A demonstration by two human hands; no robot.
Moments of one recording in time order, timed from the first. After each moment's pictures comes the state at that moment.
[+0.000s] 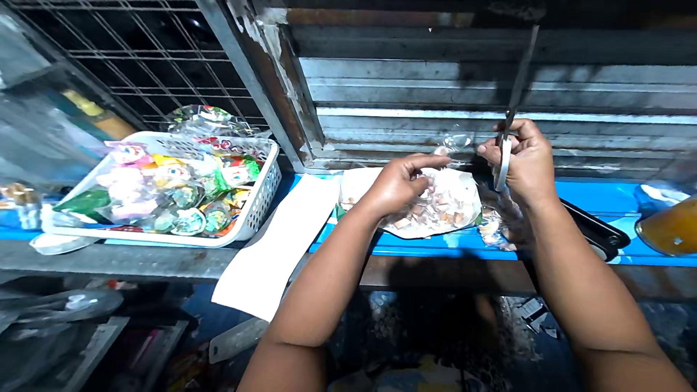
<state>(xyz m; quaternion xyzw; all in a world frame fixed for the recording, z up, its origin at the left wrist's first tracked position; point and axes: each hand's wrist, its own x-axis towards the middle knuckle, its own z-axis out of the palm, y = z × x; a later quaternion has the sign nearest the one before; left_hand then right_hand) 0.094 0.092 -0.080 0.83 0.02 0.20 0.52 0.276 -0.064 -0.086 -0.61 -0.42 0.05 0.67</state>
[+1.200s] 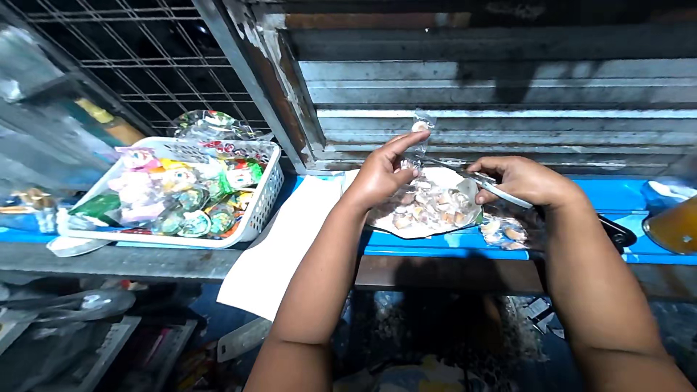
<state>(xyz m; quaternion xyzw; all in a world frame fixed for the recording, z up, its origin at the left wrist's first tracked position) 0.090 0.117 -0.079 0.82 0.00 0.25 0.52 0.298 -0.092 -0.078 -0.73 -0.58 0.18 0.31</state>
